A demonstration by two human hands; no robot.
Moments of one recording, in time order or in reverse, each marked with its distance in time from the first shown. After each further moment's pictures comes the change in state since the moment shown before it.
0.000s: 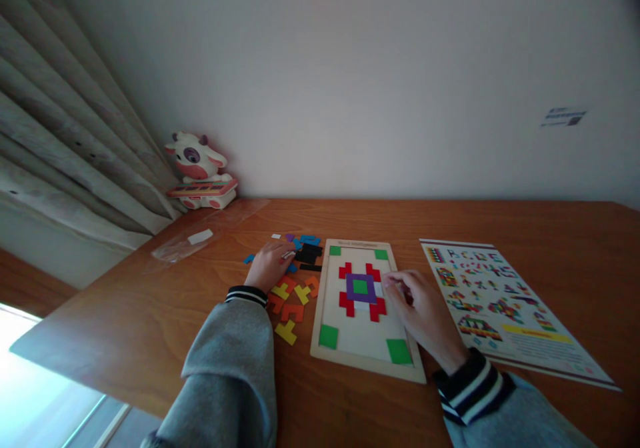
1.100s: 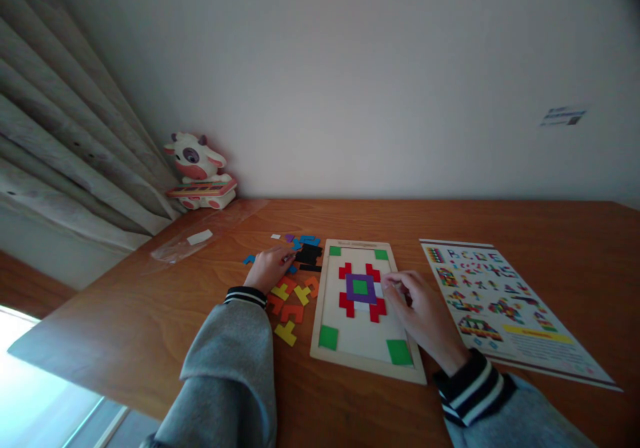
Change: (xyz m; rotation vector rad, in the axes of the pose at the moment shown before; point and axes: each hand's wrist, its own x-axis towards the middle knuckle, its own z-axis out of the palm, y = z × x) left_hand -0.003 0.006 -0.004 0.004 -0.095 -0.050; right_hand 0.000 -0.003 0.000 -0.003 0.004 -0.006
